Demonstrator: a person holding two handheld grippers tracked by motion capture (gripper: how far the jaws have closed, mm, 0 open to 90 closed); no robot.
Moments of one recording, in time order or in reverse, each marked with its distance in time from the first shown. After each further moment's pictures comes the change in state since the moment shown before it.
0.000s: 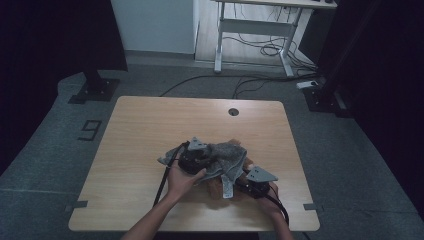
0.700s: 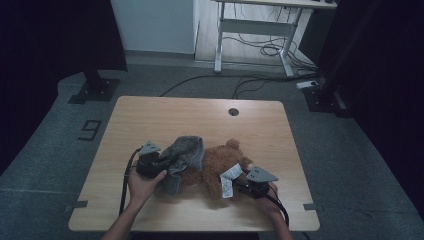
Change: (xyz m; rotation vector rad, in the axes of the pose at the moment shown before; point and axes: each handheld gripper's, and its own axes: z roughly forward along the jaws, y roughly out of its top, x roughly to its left) left arm 0.074 -0.063 -0.067 -0.065 0.077 -0.171; right arm 0.001 -0.001 0.001 -0.012 0.008 0.018
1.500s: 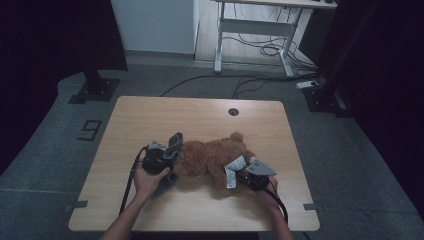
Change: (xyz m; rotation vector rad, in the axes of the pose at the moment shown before) left arm 0.021 -0.002 0.041 0.117 0.042 -0.048; right arm -0.017 0.002 0.015 -0.003 -0.110 -0.019
